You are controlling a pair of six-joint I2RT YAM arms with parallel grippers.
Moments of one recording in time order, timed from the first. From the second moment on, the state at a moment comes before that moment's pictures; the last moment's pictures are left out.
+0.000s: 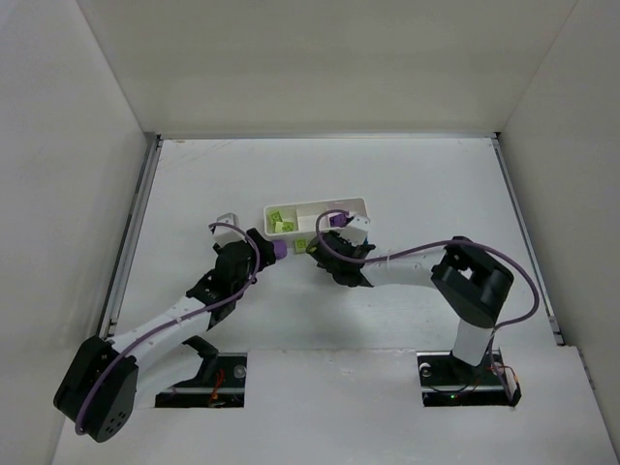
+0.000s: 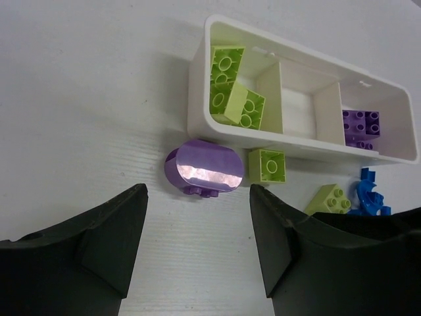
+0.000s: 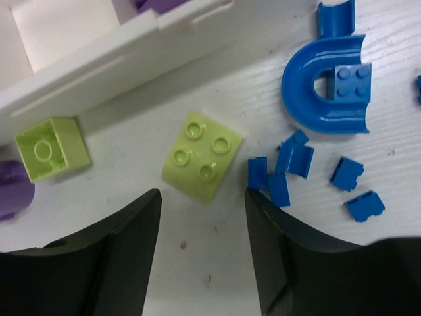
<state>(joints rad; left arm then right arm) -0.57 0.97 0.32 0.19 -0.41 -0.70 0.97 1.80 1.01 -0.23 0.66 1.12</state>
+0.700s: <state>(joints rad) -0.59 0.96 0.31 0.21 -0.41 -0.70 0.97 1.93 1.17 -0.31 0.79 1.21</state>
